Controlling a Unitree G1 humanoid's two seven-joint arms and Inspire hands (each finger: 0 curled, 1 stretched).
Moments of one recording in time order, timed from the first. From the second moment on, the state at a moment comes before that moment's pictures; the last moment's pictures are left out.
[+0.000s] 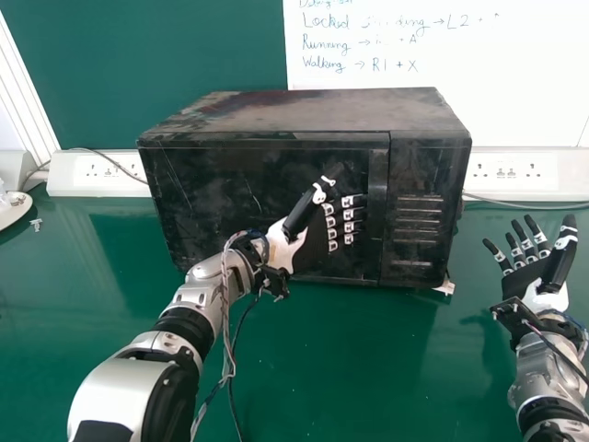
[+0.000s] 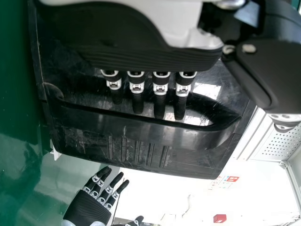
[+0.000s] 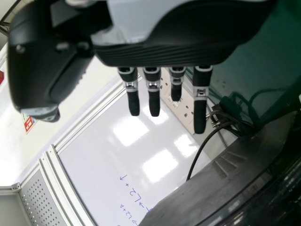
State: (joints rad) left arm -1.21 0.05 0.24 1.30 -0.12 -0.13 -0.77; right arm -0.83 -0.38 -0.64 1.27 0.48 -0.42 0.40
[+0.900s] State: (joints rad) left arm -1.23 0.01 0.21 1.30 -0.10 -0.12 -0.77; right arm -0.83 -0.38 -0.64 1.27 0.48 -0.42 0.39
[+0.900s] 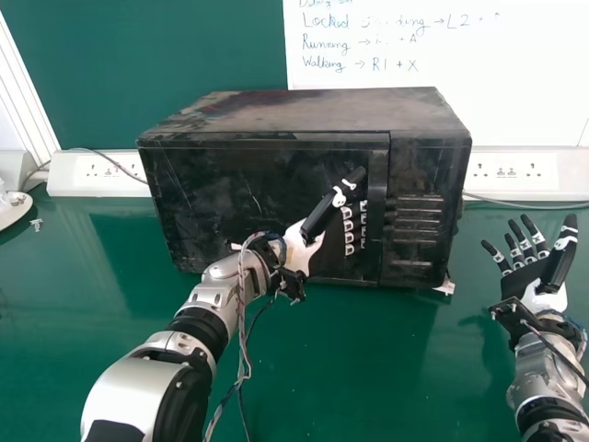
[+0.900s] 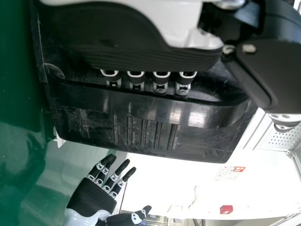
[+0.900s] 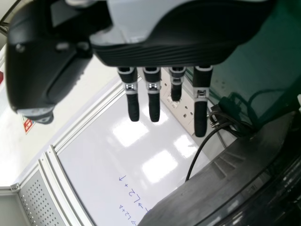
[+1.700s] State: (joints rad) left arm -1.24 -0.01 0.20 1.30 -0.09 -0.12 -0.81; right arm -0.83 -0.38 -0.64 1.27 0.48 -0.42 0.39
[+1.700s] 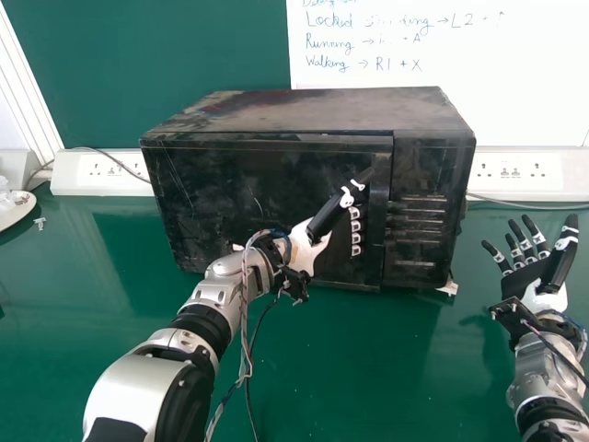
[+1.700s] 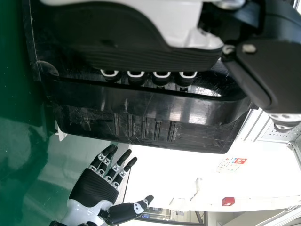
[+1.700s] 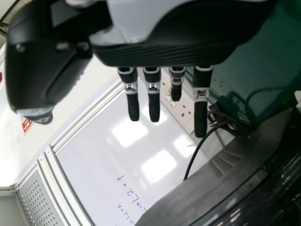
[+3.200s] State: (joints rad) left arm -1.18 0.01 0.19 1.25 -0.10 -0.19 -0.96; right arm -0.84 -0.38 -0.64 1.27 0.48 -0.43 0.37
